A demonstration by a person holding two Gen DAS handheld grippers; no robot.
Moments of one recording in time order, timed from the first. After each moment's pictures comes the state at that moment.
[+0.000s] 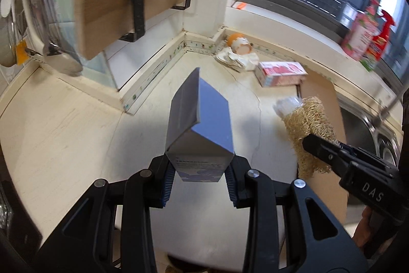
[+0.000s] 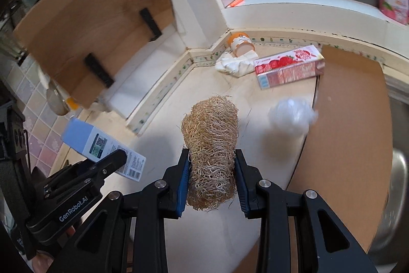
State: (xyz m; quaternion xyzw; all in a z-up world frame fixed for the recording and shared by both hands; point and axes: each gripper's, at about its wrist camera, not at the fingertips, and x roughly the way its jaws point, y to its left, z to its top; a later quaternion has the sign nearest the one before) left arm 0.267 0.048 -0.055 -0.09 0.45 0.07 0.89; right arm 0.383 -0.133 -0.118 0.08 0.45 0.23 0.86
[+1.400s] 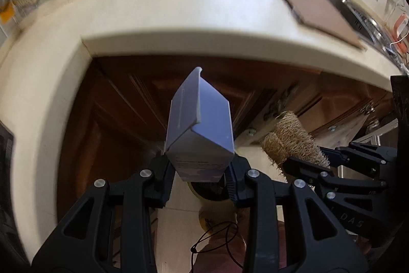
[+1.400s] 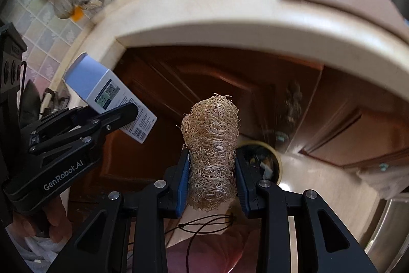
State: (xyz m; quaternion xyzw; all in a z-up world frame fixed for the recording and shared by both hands) left arm 0.018 0.035 -0.203 0.01 0.56 -0.04 0.83; right arm 0.028 -0.109 -0.307 0.08 0.57 0.19 0.79
